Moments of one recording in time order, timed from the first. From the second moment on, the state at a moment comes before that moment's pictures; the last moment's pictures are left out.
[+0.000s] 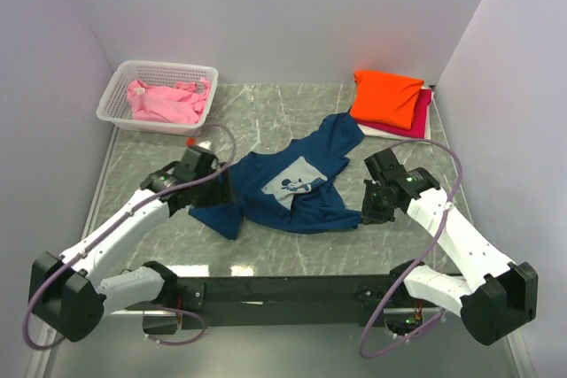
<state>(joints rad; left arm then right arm) -0.54 1.11 0.86 -0.70 -0.06 -0.65 0.41 1.06 0.88 -1.07 0.03 0.61</state>
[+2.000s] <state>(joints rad) -0.20 1.18 1.10 -0.84 -0.02 -0.64 0.26 0.97 1.24 -1.10 0.25 0.62</state>
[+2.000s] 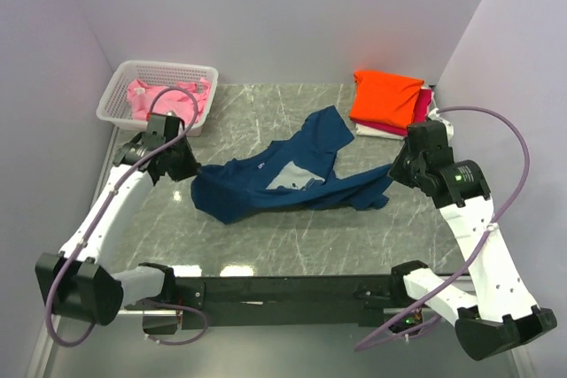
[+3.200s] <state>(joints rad) -0.03 1.67 1.01 -0.47 0.14 -0.50 0.20 1.23 1.14 -0.93 0.20 0.65</state>
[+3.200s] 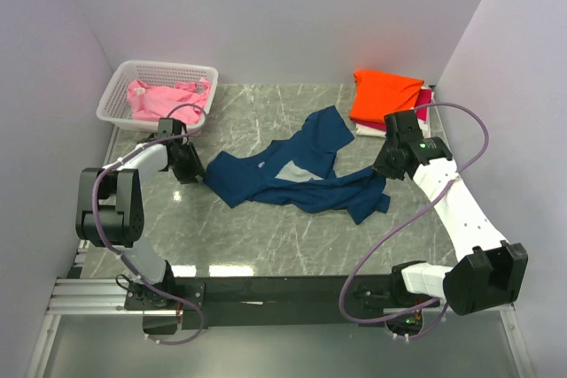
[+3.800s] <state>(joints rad) -0.03 1.72 0.98 -0.39 0.23 -0.51 0.20 1.27 1.14 -0.92 0.19 0.65</state>
